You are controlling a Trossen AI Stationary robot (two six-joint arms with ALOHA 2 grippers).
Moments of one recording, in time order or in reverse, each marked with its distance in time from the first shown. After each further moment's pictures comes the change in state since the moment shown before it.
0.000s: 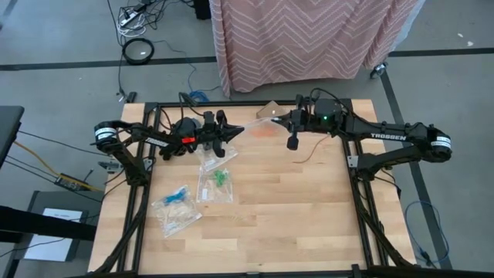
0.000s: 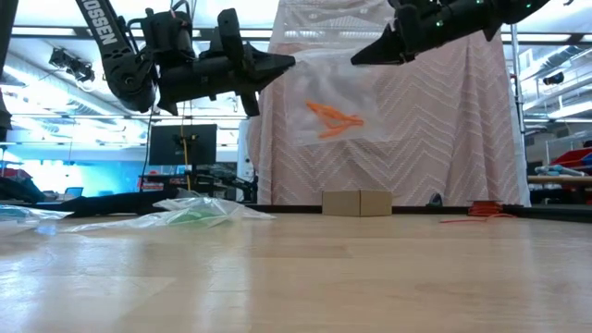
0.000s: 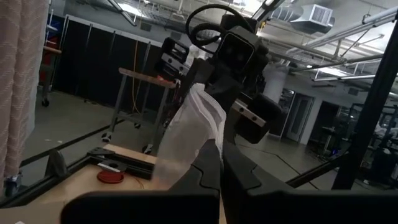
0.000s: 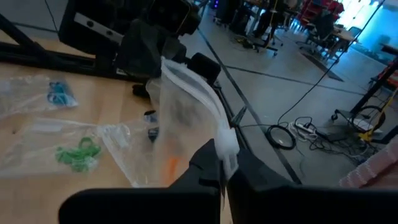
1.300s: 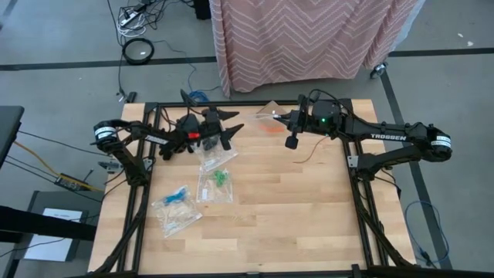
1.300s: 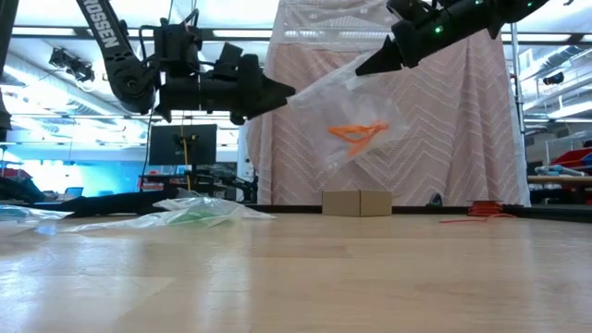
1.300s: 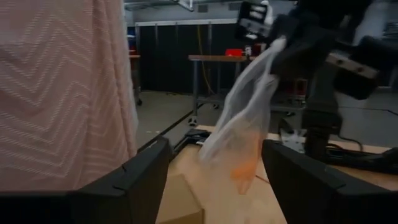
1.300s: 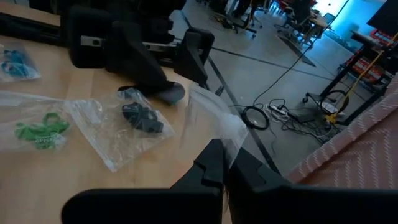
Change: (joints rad) left arm 0.057 0.000 0.000 -0.166 -0.207 0.343; right arm 0.021 0.000 0.000 -0.054 0.151 -0.048
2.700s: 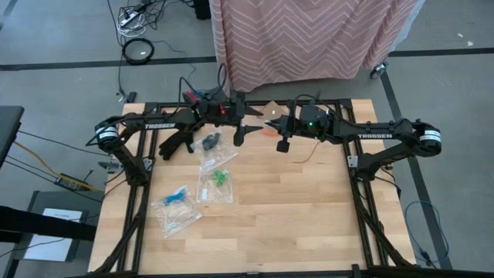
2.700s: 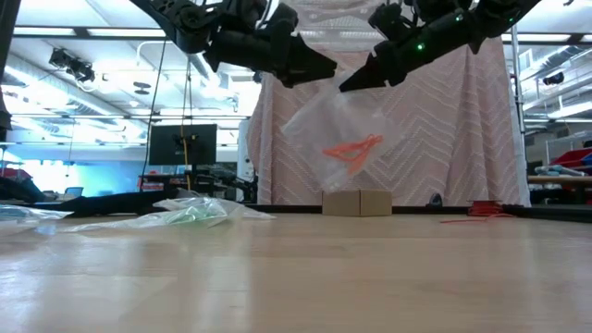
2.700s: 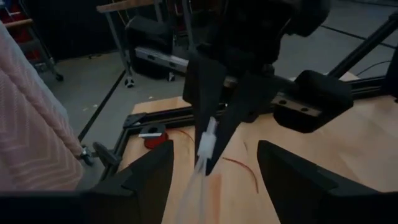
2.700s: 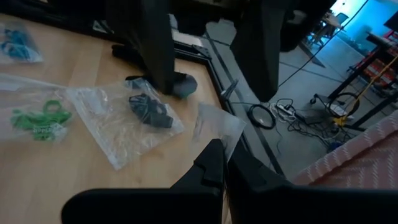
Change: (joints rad) left arm -0.010 0.008 0.561 -0.877 0.312 0.283; right arm 0.030 0.143 0.000 0.112 0.002 -0.031
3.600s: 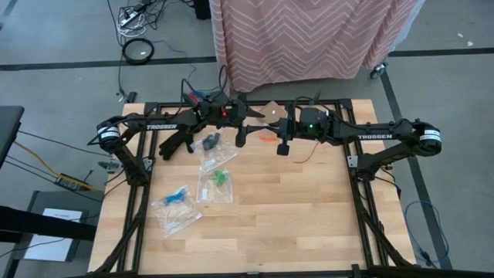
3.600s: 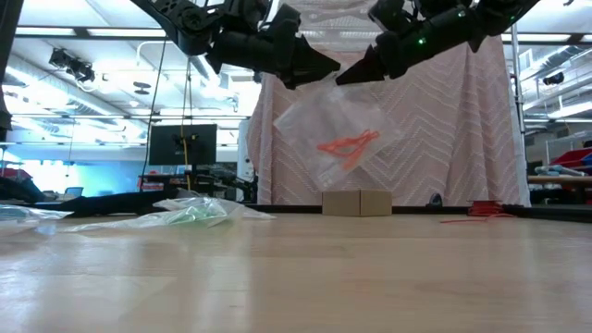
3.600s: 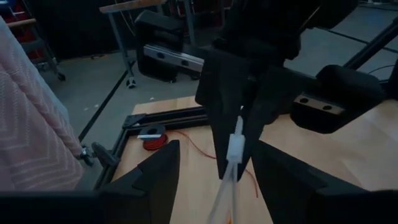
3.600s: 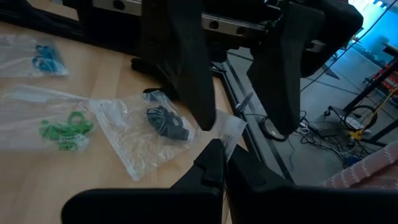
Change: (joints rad) left arm -0.020 0.016 -0.001 0.031 -0.025 -0.023; right arm 0.026 0.001 0.000 0.021 -0.043 0.008
